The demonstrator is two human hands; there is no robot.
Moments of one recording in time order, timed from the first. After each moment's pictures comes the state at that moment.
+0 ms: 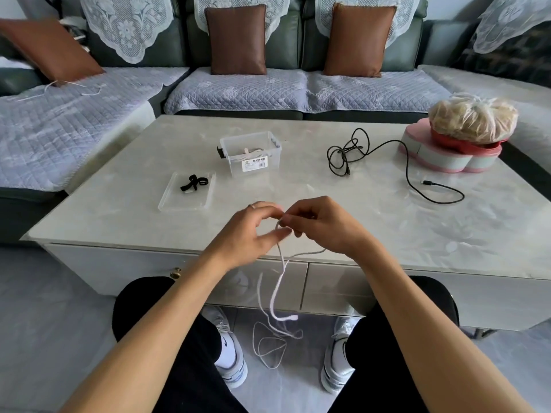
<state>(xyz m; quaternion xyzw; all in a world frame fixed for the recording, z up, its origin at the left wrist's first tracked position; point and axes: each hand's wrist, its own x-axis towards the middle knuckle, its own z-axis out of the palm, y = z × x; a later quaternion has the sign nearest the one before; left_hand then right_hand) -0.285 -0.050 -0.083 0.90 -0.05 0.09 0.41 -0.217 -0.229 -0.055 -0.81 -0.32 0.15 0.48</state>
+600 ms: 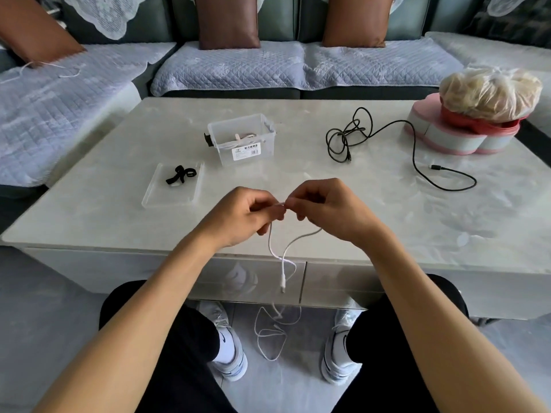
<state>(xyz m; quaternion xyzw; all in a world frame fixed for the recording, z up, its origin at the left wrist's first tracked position) -0.244 -0.048 -0.066 0.88 -0.01 0.01 0.48 -0.182 -0.233 -0.059 -0.80 -0.29 0.14 0.51</state>
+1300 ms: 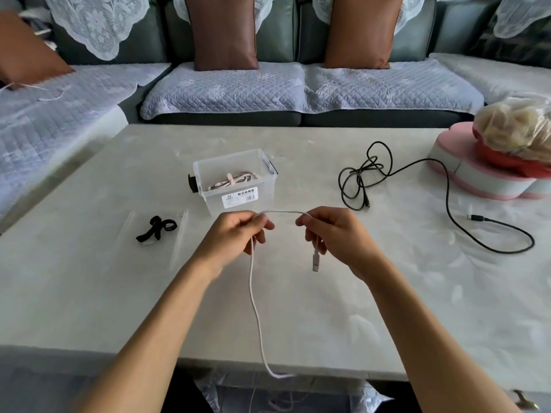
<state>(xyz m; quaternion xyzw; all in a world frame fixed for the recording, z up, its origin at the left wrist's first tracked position) -0.100 0.009 -0.116 0.79 0.11 0.04 0.60 -0.038 -0.186 -0.110 -0.78 -0.16 0.15 0.59</state>
